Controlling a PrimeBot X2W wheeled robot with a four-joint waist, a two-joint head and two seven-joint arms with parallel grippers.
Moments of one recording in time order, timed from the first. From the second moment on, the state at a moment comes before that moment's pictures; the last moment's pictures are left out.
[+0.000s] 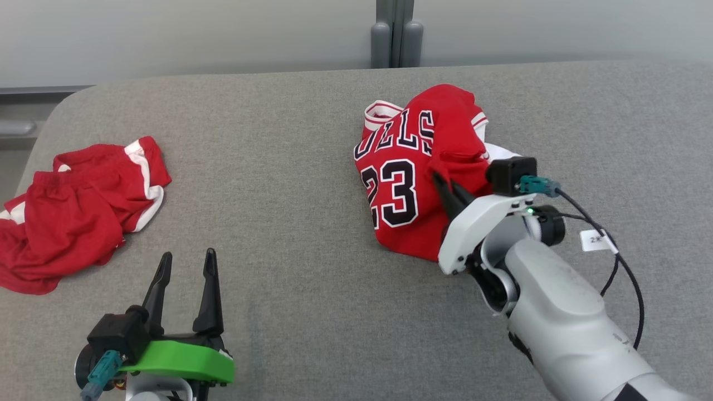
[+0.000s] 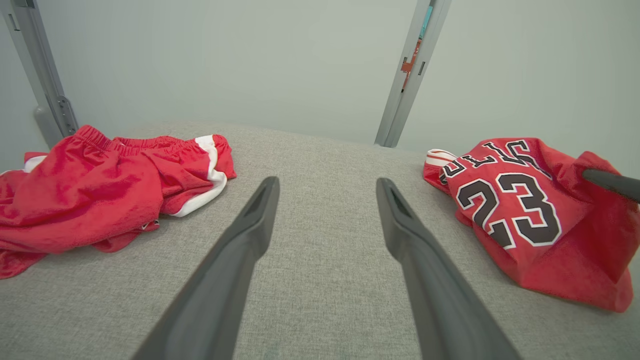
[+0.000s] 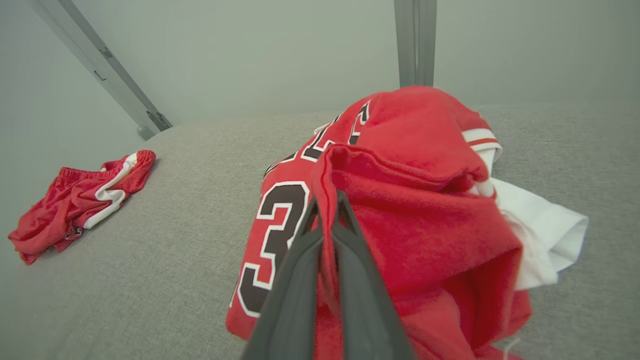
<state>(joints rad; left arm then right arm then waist) -0.05 0.10 -0.11 0.19 -0.35 -0.08 -0.26 -0.67 -0.05 0.43 0.81 0.53 0.13 -0.11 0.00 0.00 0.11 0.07</state>
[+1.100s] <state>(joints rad) -0.14 0.08 -0.12 0.16 -0.33 -0.11 -0.26 -0.77 -0.24 0.00 0.80 0.24 0.13 0.27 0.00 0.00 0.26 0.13</state>
